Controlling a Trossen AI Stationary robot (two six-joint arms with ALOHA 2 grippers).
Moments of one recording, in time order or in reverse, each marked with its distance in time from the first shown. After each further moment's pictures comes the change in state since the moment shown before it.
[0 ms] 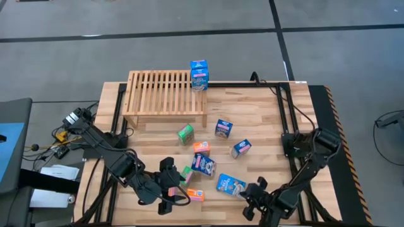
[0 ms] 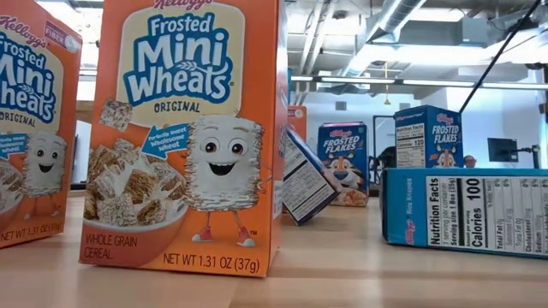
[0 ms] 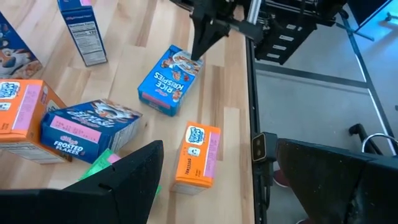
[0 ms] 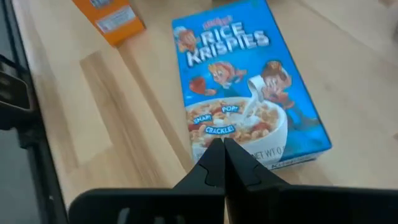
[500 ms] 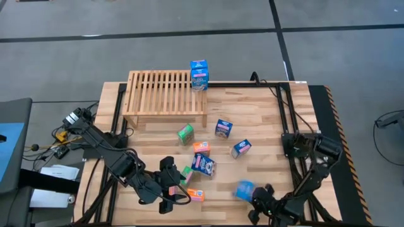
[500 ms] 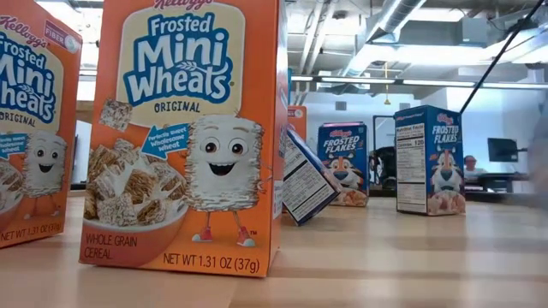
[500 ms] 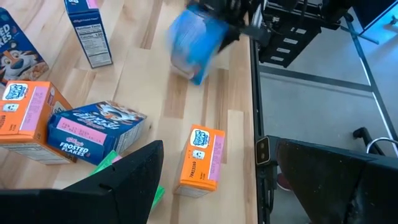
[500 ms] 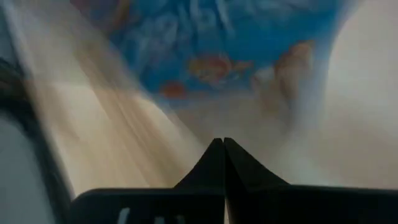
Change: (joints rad) left arm 0.000 0.000 0.000 0.000 -0.011 -0.002; right arm 0.107 0.091 0.001 -0.032 -0.022 0.318
